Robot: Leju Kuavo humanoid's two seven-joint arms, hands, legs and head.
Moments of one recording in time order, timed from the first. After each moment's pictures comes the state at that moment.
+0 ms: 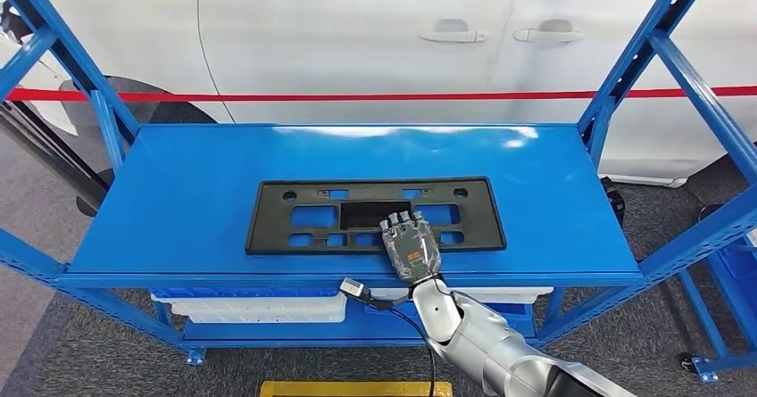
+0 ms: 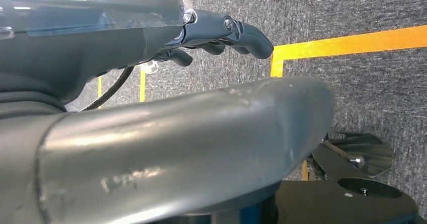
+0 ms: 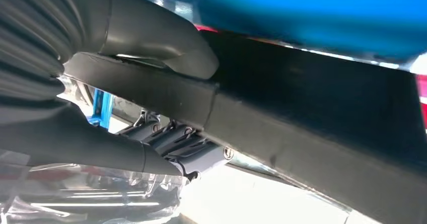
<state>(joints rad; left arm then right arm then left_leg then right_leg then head) -0.06 -0.25 0.38 -0.19 -0.57 0.40 0.01 -0.61 0.03 1.02 -0.59 1.57 -0.70 0.70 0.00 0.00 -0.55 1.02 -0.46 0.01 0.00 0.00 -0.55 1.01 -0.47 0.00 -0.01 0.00</state>
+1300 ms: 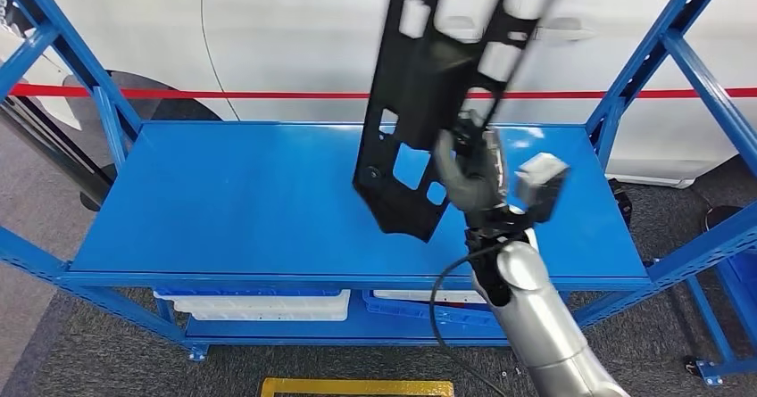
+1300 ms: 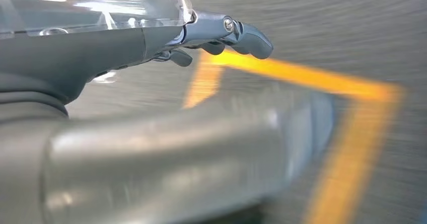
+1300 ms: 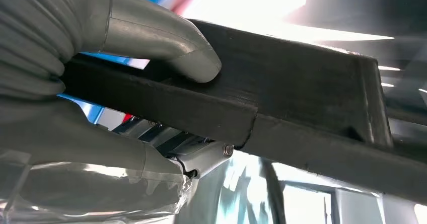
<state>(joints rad) -0.05 -0.25 0.61 -0.20 -0.41 0.38 -0.54 -0.40 -0.10 0.40 -1.62 -0.33 -0.09 -0.35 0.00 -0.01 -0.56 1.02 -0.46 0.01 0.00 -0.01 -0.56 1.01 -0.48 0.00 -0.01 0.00</state>
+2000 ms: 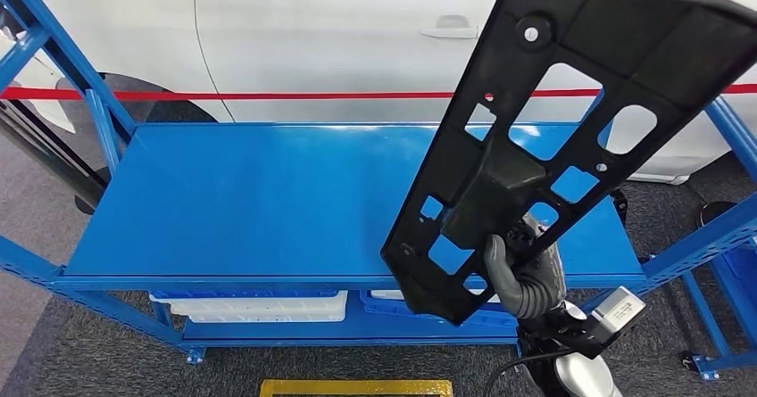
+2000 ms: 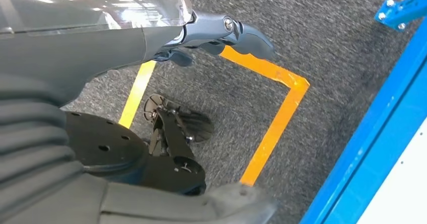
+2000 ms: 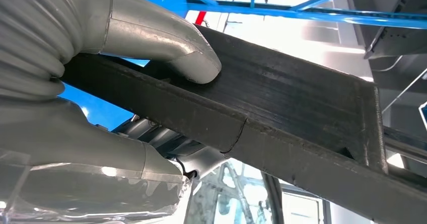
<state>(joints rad) -0.04 -0.25 0.73 -0.23 -0.30 0.24 -0.69 0.00 -0.26 0.37 -1.93 -0.19 -0.03 -0.45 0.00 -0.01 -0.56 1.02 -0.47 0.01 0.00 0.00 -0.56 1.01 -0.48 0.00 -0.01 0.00</state>
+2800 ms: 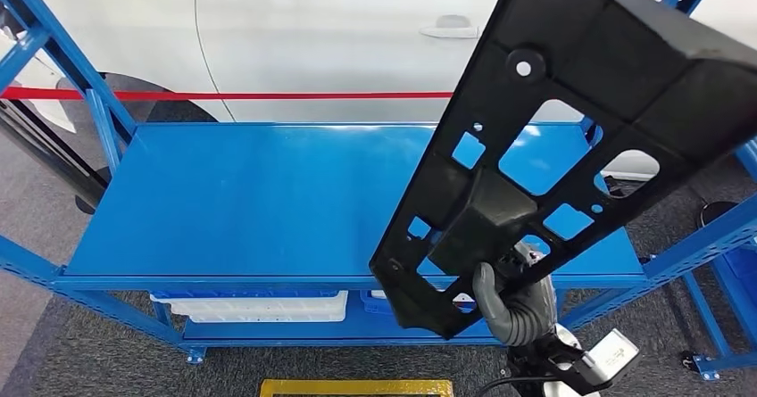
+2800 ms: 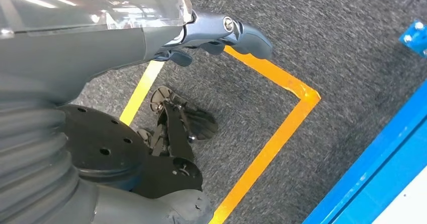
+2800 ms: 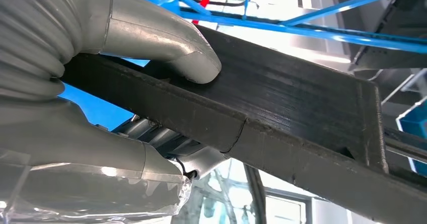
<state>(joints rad) -0.04 -0.26 0.80 -0.23 -0.25 0.24 -0.66 0.06 -0.21 0.41 -1.96 -0.10 -0.05 -0.54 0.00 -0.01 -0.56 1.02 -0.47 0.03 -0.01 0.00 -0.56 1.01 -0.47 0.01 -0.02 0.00</state>
